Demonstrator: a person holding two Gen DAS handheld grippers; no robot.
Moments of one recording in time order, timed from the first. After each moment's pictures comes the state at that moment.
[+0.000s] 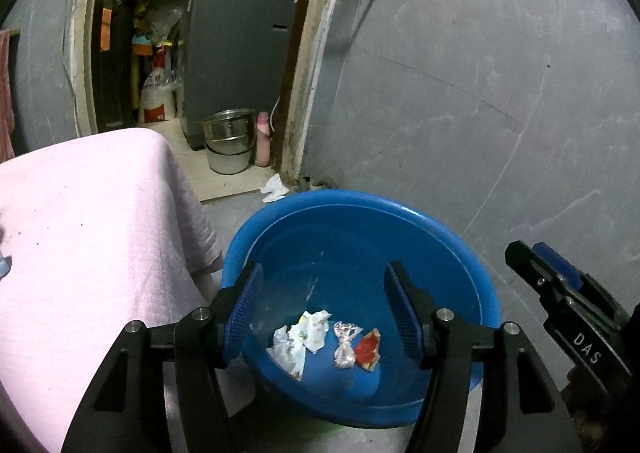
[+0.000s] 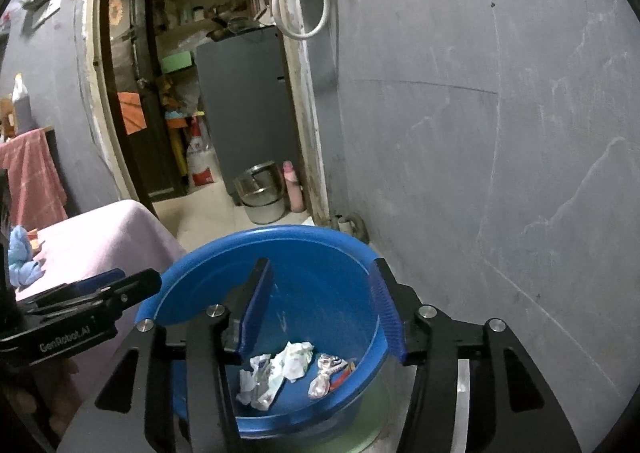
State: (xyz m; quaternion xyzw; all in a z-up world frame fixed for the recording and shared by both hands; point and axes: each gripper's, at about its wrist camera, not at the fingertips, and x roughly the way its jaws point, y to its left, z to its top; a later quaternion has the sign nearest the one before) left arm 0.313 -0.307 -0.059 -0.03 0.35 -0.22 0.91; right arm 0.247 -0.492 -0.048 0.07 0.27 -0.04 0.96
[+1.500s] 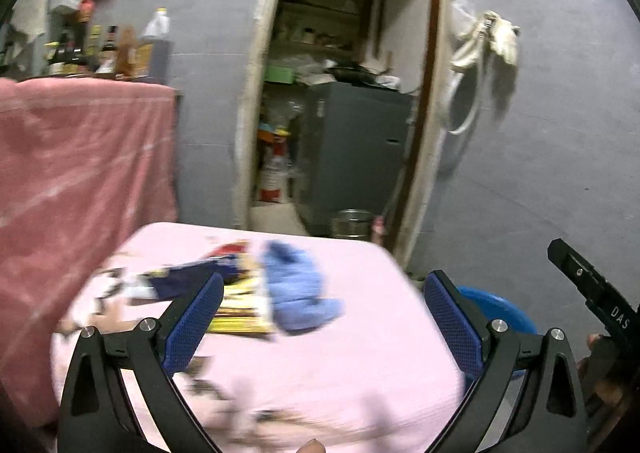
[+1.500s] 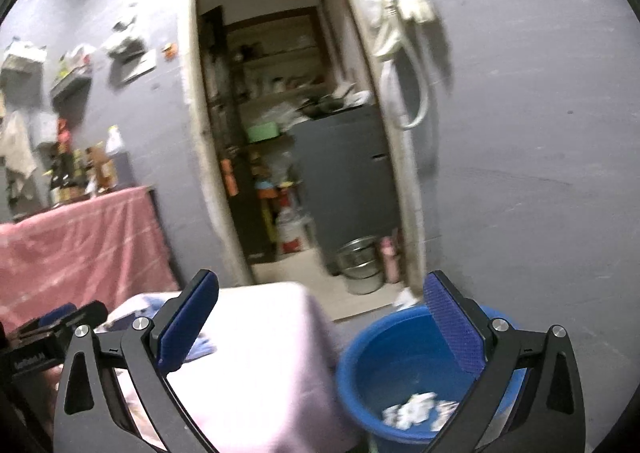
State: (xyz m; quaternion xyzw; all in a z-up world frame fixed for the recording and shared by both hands) left arm 0.178 -0.065 0.056 -0.06 0.19 -0.04 0.98; right arm 0.194 -0.337 0.051 0.09 0.13 0.09 0.98
